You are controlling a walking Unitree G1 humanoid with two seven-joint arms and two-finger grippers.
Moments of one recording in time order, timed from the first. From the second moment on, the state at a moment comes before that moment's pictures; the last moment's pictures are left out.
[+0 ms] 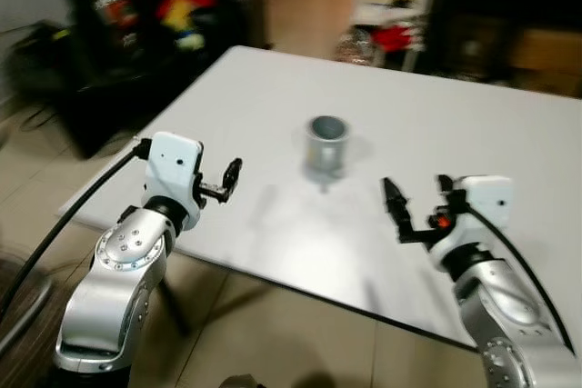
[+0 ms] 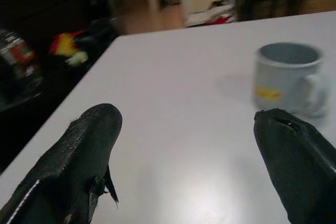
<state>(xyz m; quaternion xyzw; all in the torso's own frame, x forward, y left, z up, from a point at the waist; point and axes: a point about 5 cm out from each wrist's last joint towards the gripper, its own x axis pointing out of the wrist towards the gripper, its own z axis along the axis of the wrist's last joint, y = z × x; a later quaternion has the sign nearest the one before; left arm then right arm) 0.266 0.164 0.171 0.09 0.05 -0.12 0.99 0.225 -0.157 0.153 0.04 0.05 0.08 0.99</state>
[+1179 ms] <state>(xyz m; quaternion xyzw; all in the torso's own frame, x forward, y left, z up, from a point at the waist) 0.268 0.162 0.160 0.11 0.06 -0.10 0.99 0.231 -0.168 0.151 0.03 0.04 0.06 1.00</state>
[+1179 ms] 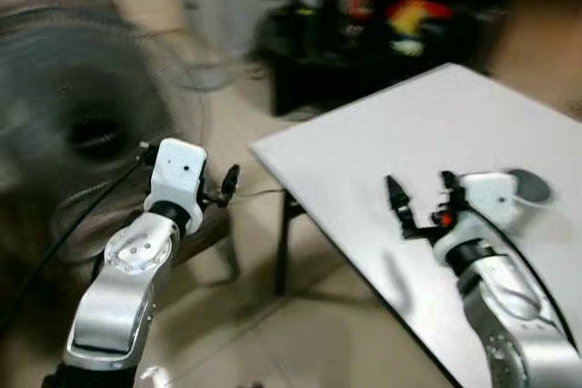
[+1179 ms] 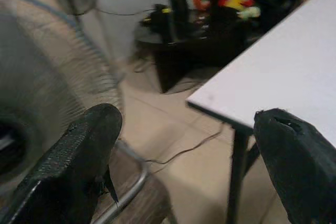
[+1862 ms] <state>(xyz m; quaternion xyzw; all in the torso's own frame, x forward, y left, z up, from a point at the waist) 0.272 0.162 0.164 0.12 0.05 -0.11 0.99 0.233 -0.157 0.151 0.05 0.00 0.08 1.00</state>
